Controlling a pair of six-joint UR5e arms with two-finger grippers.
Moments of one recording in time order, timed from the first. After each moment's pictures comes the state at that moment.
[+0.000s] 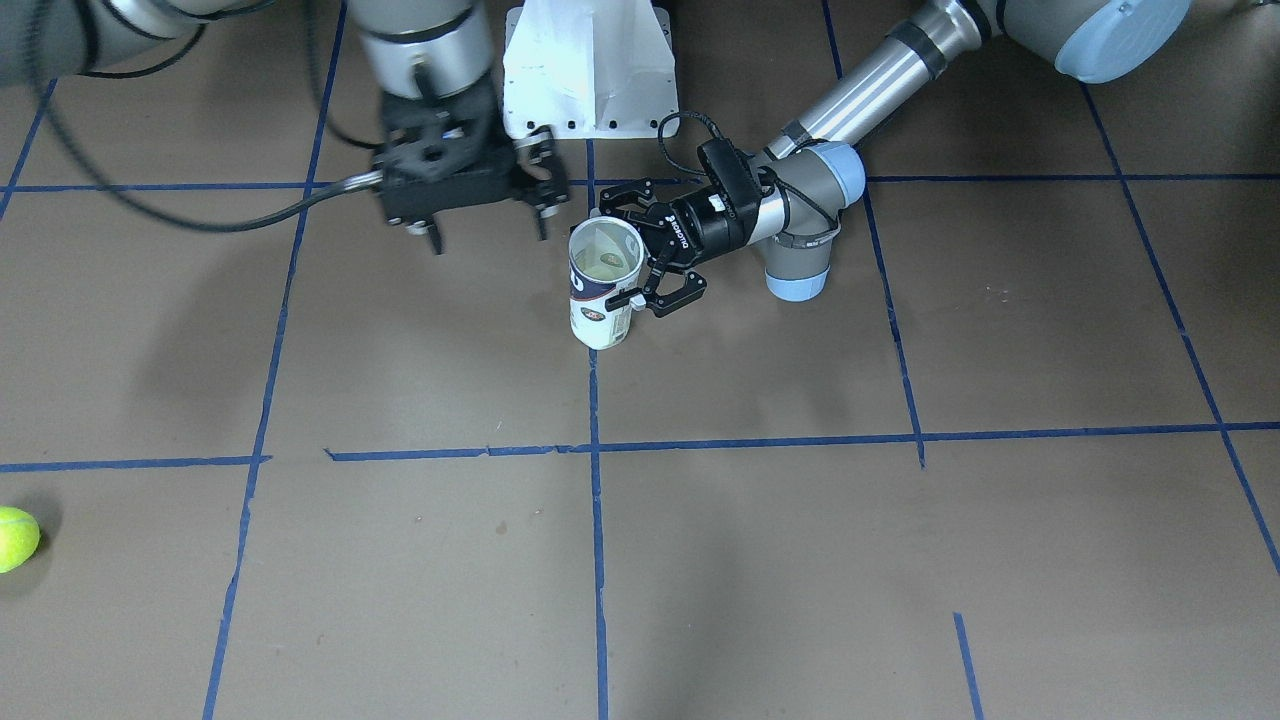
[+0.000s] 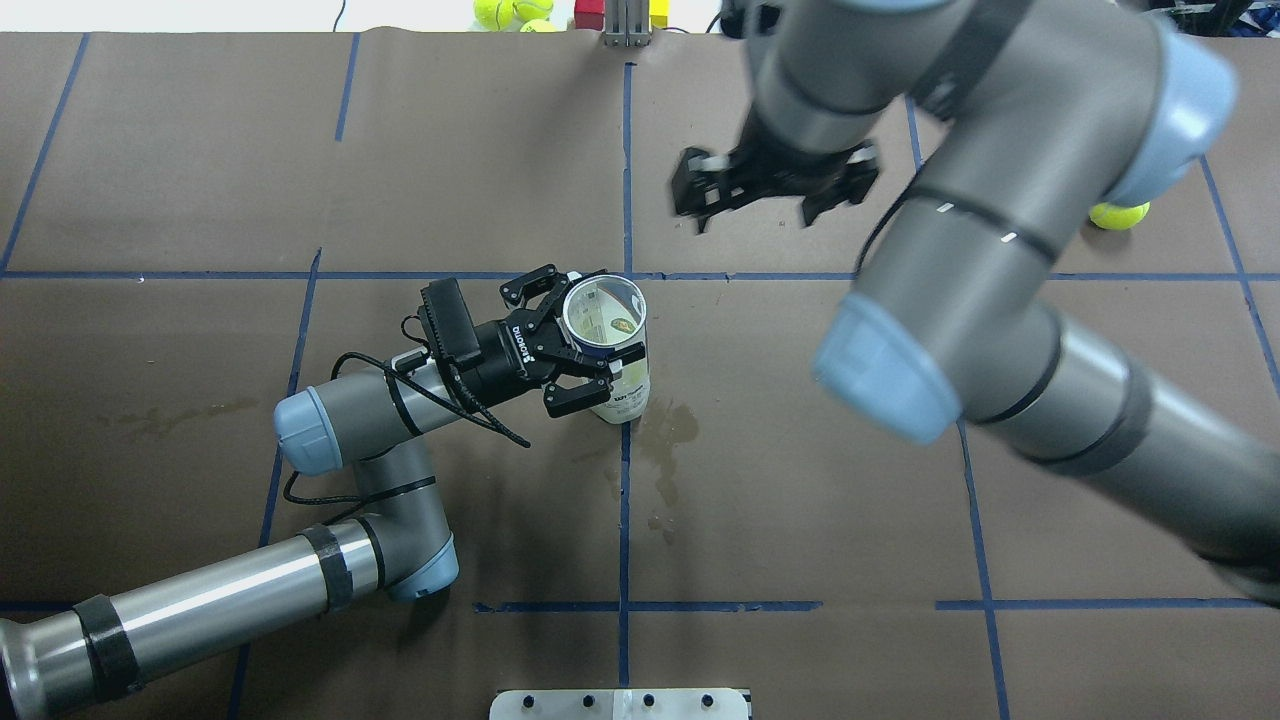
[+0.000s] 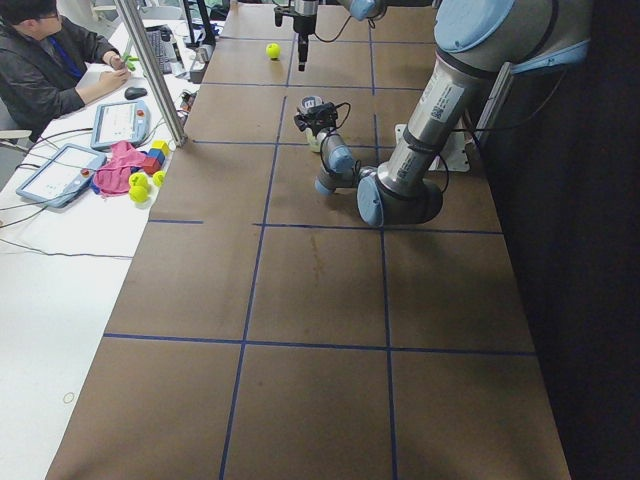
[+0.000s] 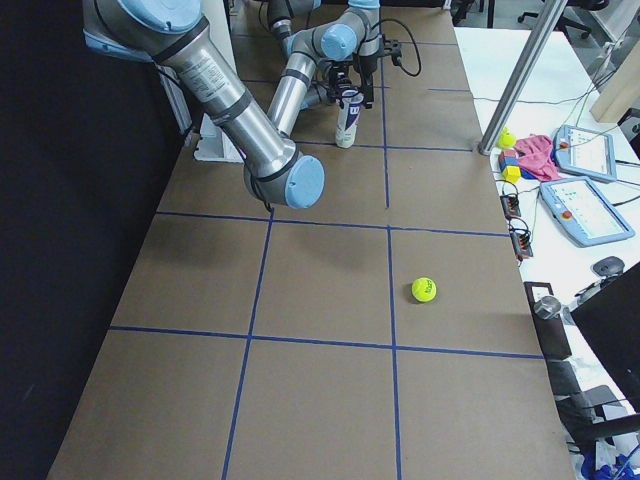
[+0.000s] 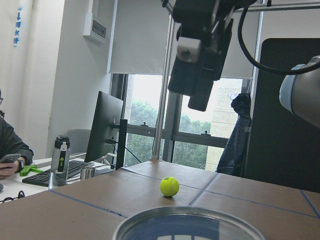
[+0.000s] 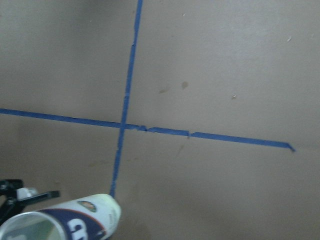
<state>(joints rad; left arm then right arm) -0.43 -2.29 -0.99 -3.74 -1.47 -0.41 0.82 -0.81 1.90 -1.93 2.04 0.86</state>
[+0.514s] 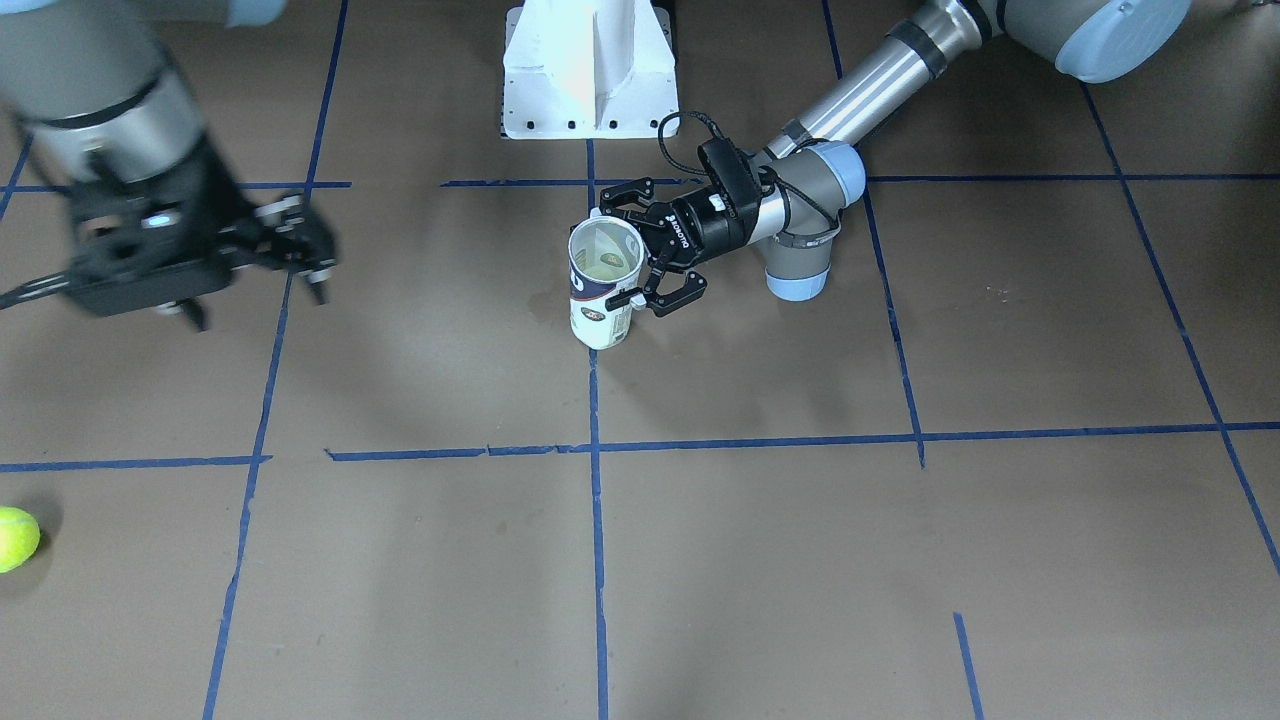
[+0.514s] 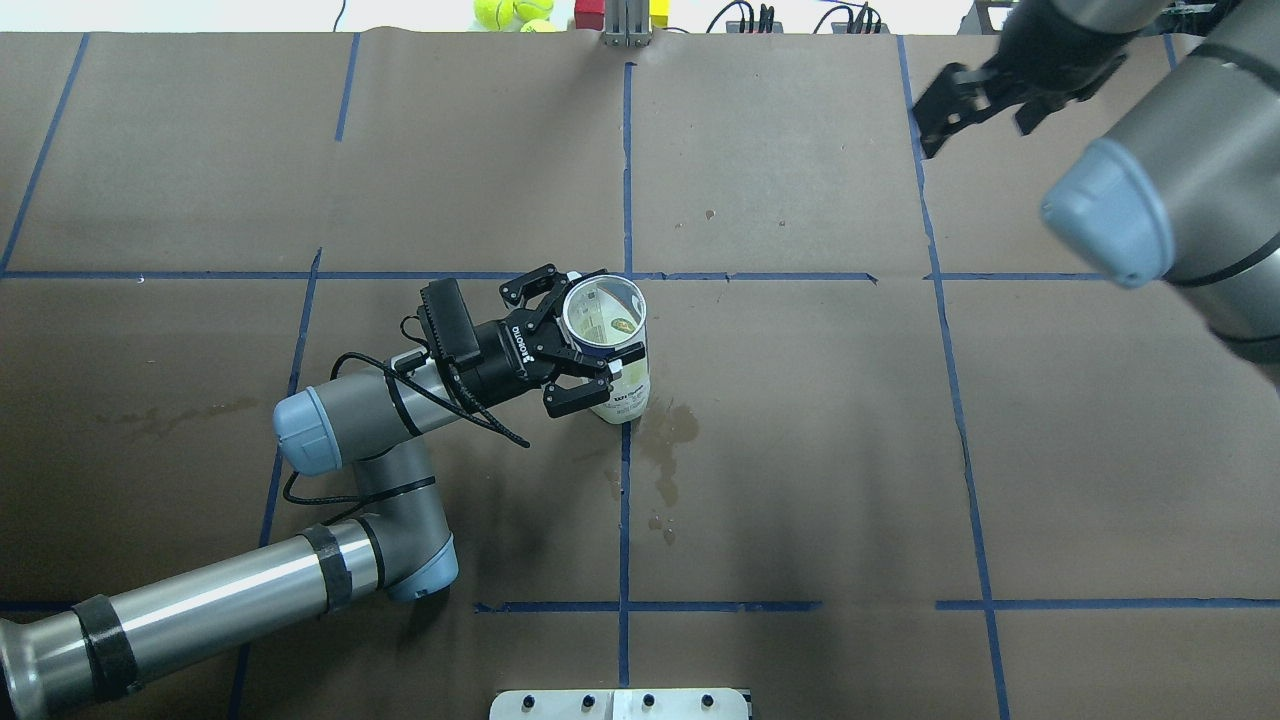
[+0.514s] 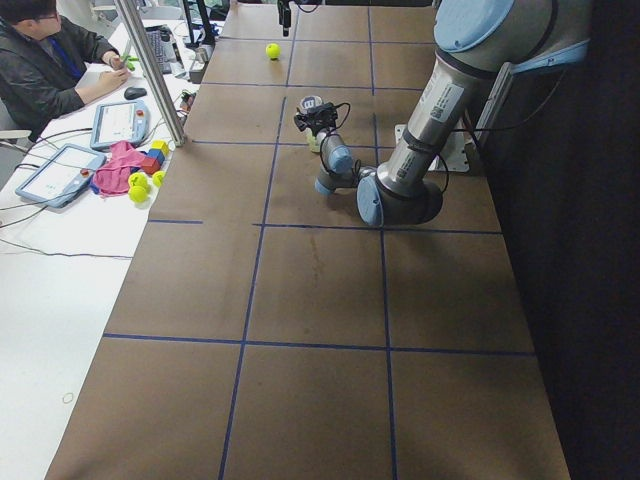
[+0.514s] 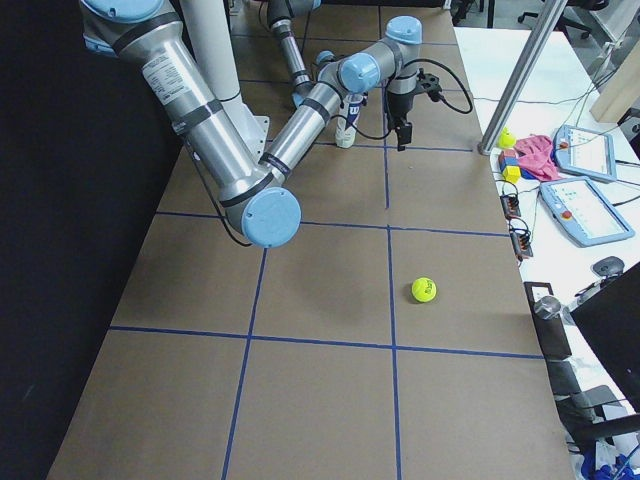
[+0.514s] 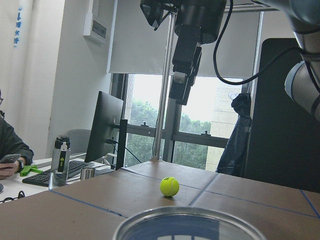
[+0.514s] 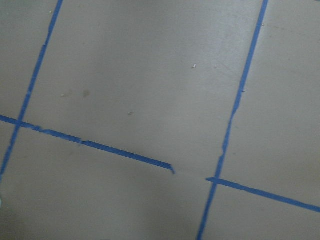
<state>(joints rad) -0.43 -2.29 -0.99 -3.74 -1.47 -0.41 1.11 -1.01 1.88 -1.92 2.17 0.38</state>
